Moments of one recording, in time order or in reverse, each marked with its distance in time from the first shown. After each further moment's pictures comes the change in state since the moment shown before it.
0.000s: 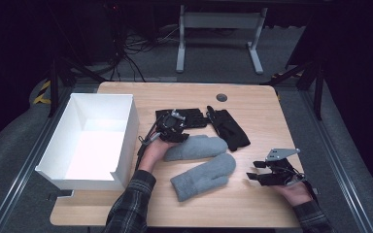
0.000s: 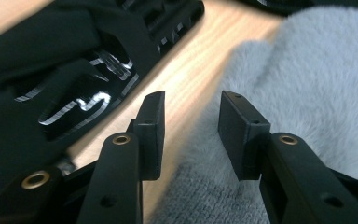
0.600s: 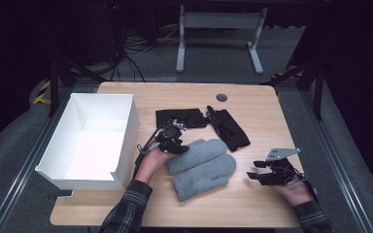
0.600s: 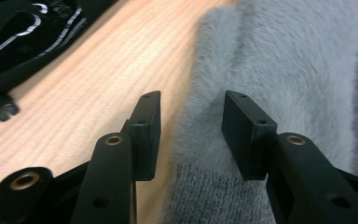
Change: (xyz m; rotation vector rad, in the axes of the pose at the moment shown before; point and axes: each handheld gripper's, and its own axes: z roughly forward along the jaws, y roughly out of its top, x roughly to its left) left arm -0.026 -0.020 -0.012 0.068 -0.045 0.000; right arm 0.000 0.001 -0.001 0.000 -0.007 -0.004
